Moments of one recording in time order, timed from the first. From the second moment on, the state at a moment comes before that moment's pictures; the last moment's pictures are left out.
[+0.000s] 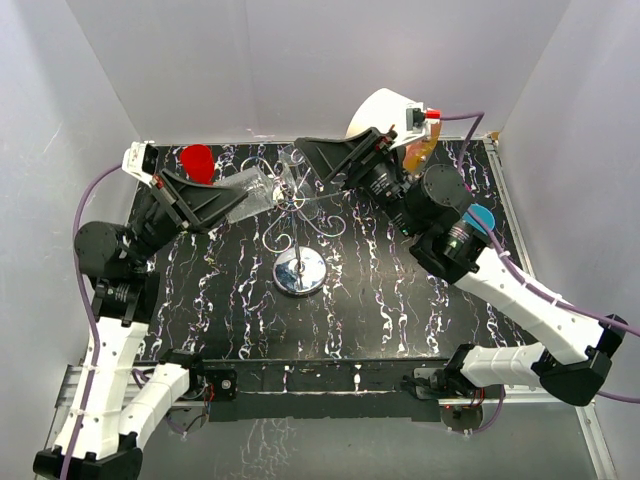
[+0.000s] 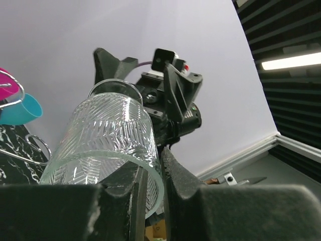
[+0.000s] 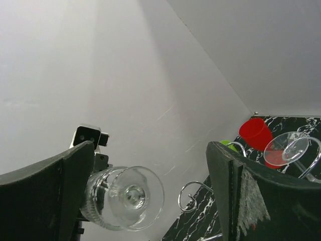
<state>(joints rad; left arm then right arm) -0.17 0.75 0.99 0.27 0.74 -1.57 0.88 1.20 1.36 0.20 0.16 0.73</state>
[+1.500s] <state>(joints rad) 0.13 1.20 1.27 -0.99 -0.22 -0.42 0.87 0.93 1.28 -0.04 0.40 0.18</state>
